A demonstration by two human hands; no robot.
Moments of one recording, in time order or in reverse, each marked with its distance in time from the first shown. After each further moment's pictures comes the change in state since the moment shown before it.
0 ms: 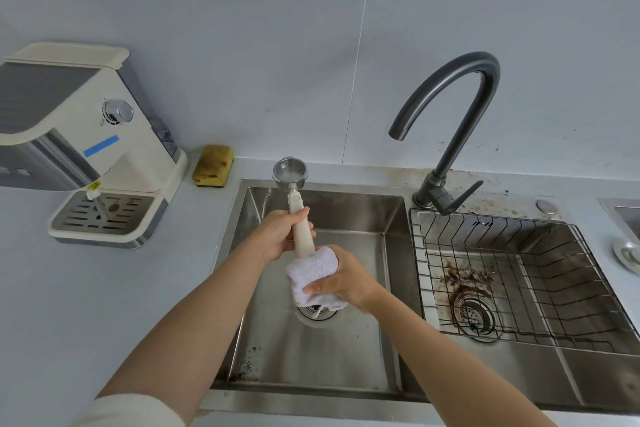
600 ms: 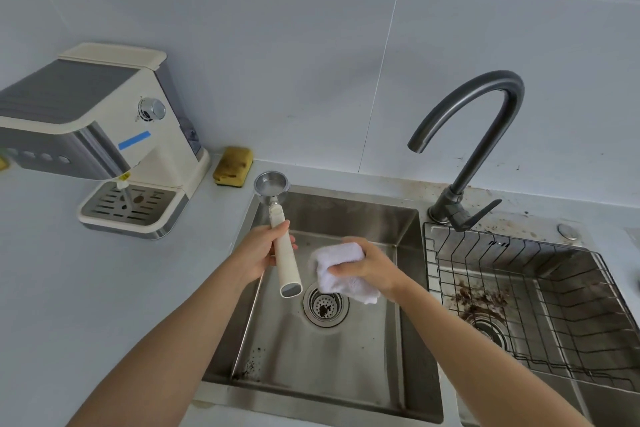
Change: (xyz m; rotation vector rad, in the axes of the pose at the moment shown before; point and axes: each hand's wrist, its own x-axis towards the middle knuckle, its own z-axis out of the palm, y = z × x) left_hand -0.022 -0.020 -0.040 -0.094 0.093 0.067; right_hand 0.003 -0.021 -0.024 -0.069 0.024 0.065
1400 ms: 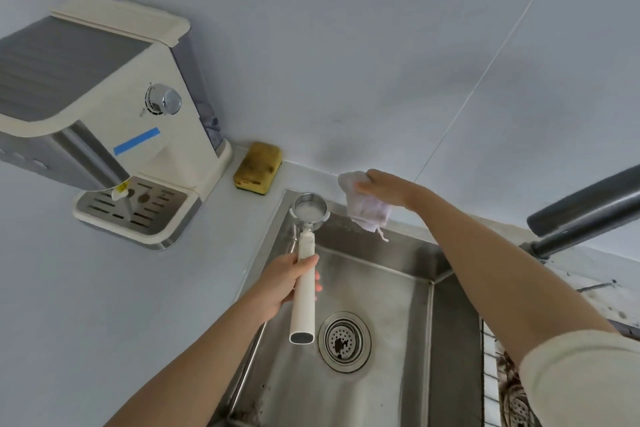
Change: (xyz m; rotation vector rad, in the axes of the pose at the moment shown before) left_hand 0.061 -0.008 -0.021 -0.029 -0.028 -0.105; right_hand 0.217 -0.089 -0.050 -0.760 -0.031 0.158
